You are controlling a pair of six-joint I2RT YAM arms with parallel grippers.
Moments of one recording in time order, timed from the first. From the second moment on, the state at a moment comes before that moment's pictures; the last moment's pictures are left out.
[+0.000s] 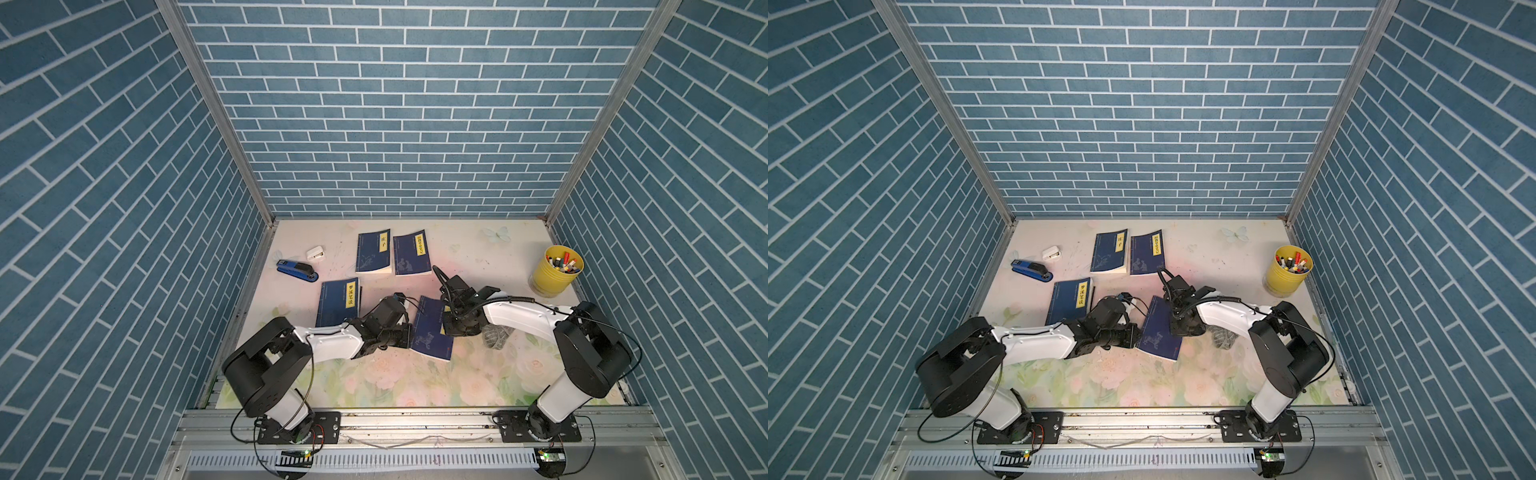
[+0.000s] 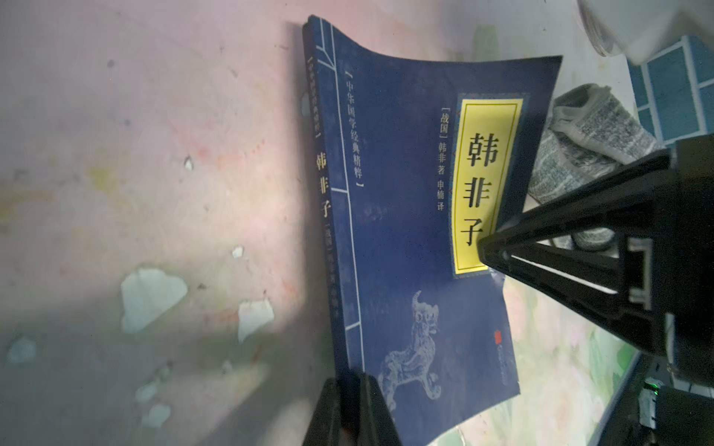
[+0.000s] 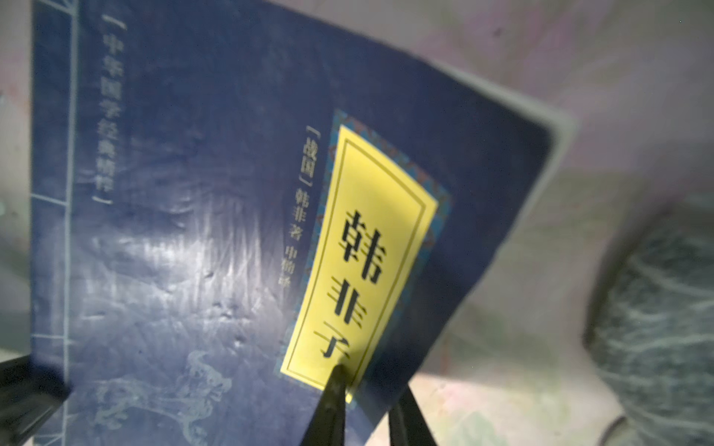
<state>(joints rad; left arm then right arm) -0.84 1.52 0.61 0.09 0.15 -0.66 0.74 1.64 0.94 -0.65 -0.04 0.57</state>
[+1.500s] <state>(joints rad) -0.88 1.35 0.53 0.13 -0.16 -0.83 0.41 1.49 0.88 -0.82 0.13 0.44</state>
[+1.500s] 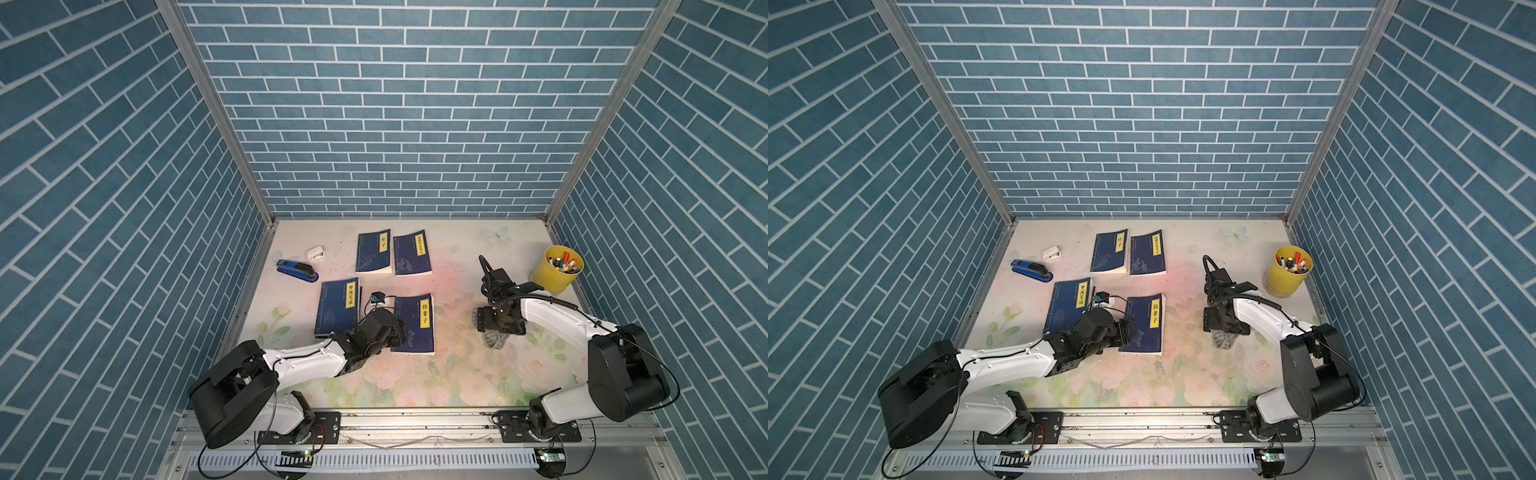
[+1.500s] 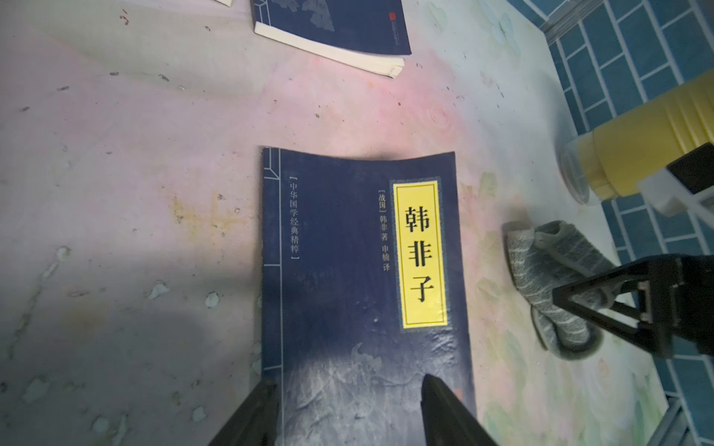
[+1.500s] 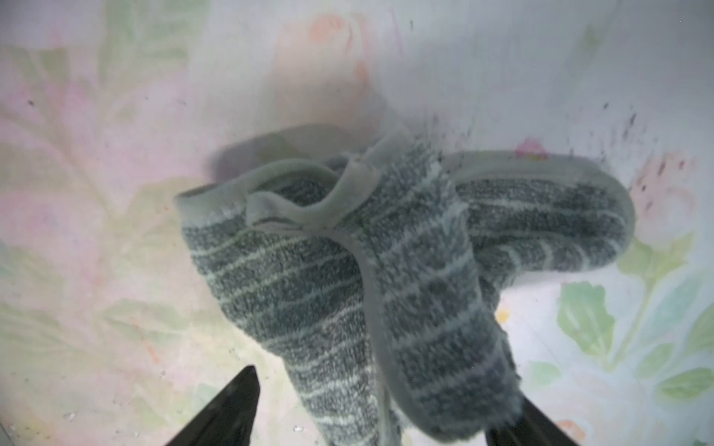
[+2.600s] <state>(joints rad) -0.88 1.40 0.60 0.05 -0.20 -0.73 0.41 1.59 1.09 -0.83 0.02 0.37</state>
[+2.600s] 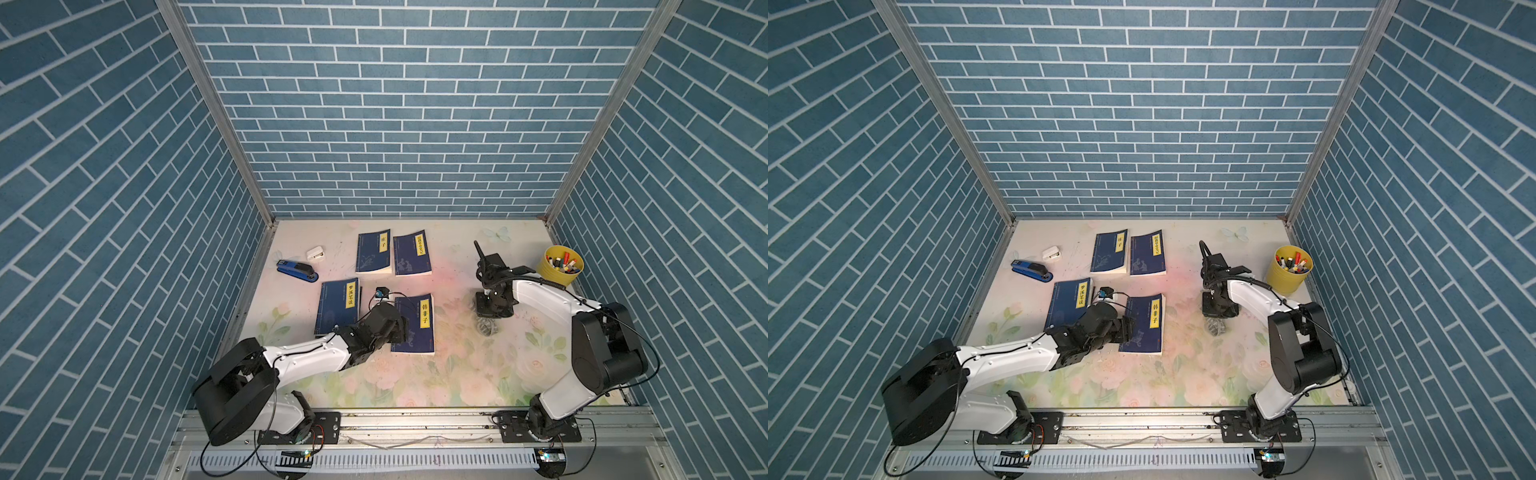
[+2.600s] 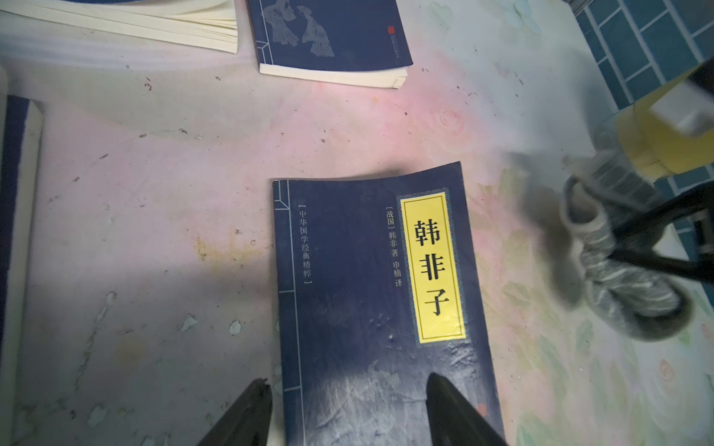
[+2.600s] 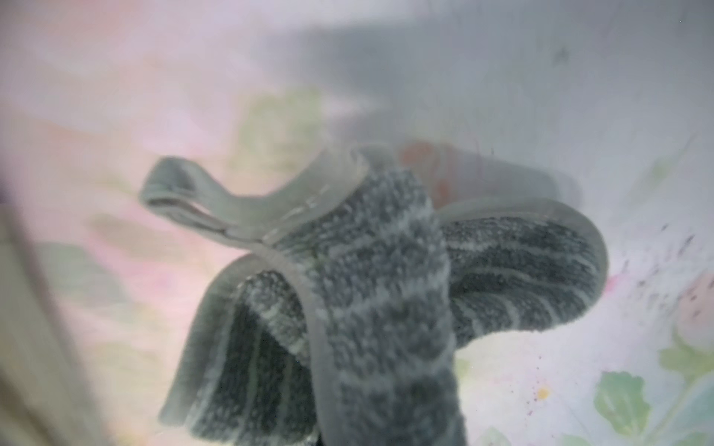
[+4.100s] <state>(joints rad) -0.78 1.30 0.71 -0.05 -0.14 -0.64 0.61 1.94 1.32 -0.71 -0.17 0.36</state>
